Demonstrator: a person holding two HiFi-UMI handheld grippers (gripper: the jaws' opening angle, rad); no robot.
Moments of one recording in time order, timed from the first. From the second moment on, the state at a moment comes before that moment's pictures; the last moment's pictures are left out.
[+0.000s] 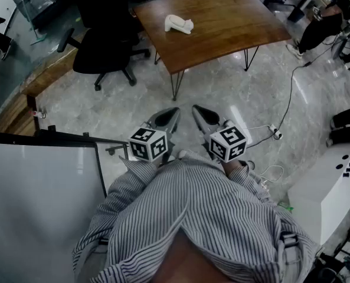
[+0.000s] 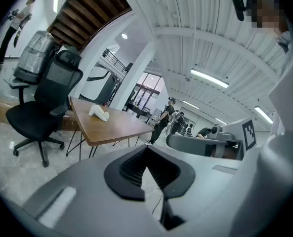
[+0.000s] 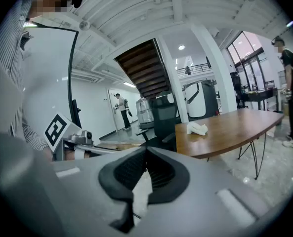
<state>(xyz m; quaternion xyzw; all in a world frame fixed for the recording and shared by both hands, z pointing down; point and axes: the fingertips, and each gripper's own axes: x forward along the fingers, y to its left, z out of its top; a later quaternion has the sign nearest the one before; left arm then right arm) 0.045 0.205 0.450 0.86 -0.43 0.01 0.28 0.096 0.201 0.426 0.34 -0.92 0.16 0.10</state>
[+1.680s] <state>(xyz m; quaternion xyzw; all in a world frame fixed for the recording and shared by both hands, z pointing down) 0.027 0.030 0.461 0.83 -0.49 -0.03 0.26 0.101 0.027 0.452 0.34 -0.92 0.18 0.09</state>
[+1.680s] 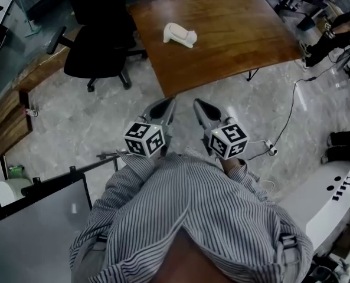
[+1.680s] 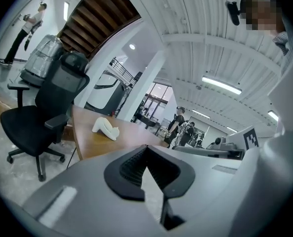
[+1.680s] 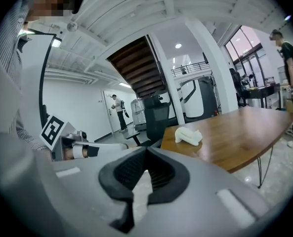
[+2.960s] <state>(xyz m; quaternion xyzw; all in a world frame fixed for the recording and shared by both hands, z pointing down) -0.037 -0.230 0.501 0.82 -0.46 0.00 0.33 0.002 -0.279 0.488 0.24 -0.94 0.07 0.25</state>
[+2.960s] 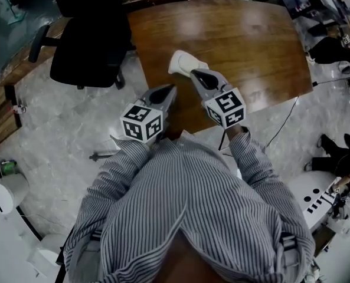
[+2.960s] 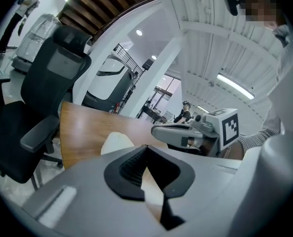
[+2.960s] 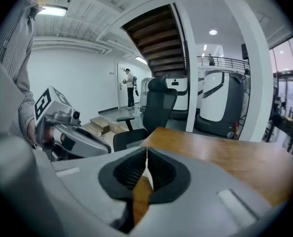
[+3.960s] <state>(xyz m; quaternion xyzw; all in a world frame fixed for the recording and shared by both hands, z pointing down) -0.054 -0.231 0.542 0.79 -0.49 -0.01 0.36 -0.020 -0.313 0.595 0.03 -0.87 0.00 0.50</state>
